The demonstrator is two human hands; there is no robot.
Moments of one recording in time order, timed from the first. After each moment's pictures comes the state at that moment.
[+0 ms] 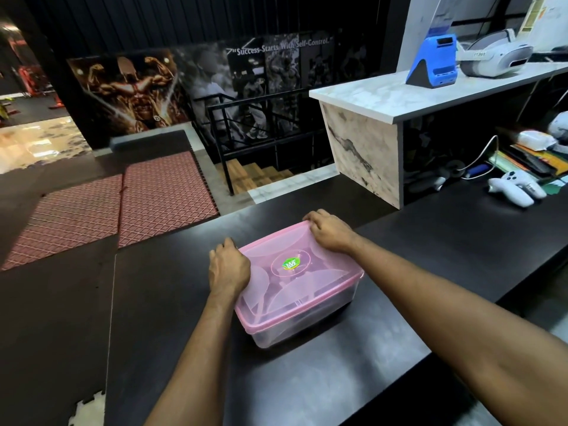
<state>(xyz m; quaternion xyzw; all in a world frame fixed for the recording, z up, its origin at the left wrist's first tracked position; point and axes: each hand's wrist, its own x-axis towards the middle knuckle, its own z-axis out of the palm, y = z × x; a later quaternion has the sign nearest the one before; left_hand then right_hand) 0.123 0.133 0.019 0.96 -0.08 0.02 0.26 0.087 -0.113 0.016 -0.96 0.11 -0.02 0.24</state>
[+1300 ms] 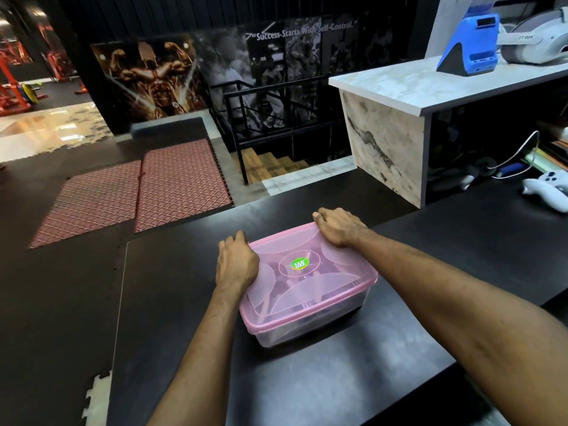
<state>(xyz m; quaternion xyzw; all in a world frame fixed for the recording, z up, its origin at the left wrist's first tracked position) 0.135 0.131 0.010 0.96 -0.10 0.03 0.26 0.118 -0.119 0.010 -0.97 0.15 0.00 0.19</state>
